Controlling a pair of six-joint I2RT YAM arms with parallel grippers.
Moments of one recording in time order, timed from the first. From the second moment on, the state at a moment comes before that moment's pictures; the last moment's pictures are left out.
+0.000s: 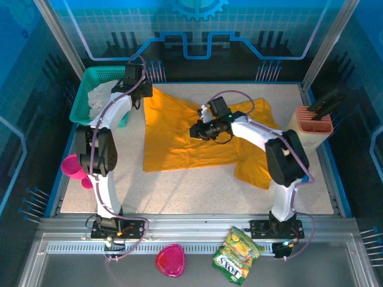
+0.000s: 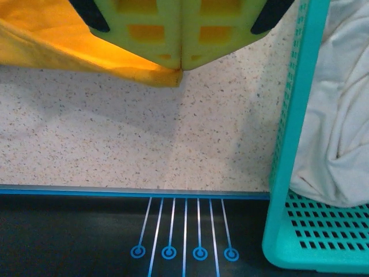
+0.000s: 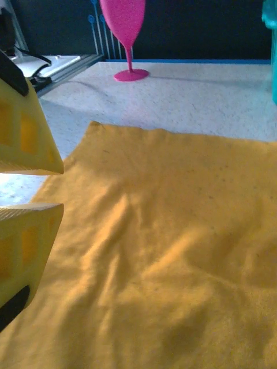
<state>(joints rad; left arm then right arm) -0.08 2.00 1.75 -0.41 -0.10 -0.14 0.51 1.99 1.43 -0.37 -0.62 0.60</state>
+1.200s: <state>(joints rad) -0.15 1.80 1.27 -0.13 -0.24 -0.09 0.52 2.43 1.92 -0.05 -0.55 0.93</state>
